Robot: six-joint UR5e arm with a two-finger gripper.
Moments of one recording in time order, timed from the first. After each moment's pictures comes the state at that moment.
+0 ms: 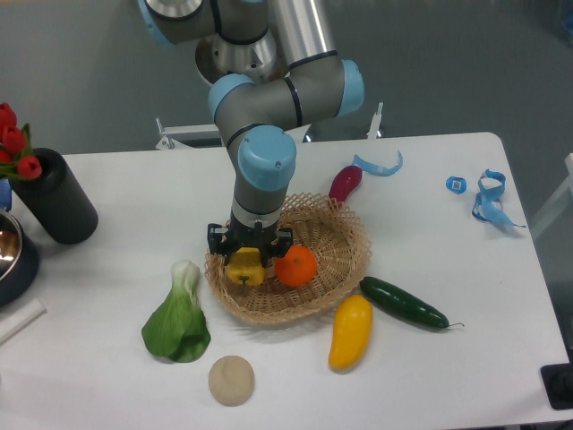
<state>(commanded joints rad) 2.37 -1.86 -1.84 -0.93 1.39 0.34</state>
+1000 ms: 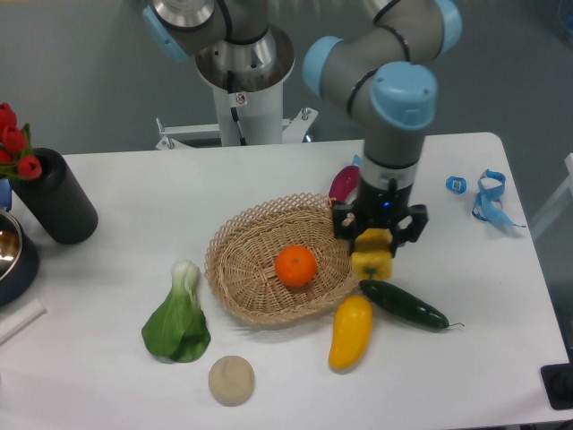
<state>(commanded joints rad) 2.72 -1.84 -1.71 -1.01 1.46 0.95</state>
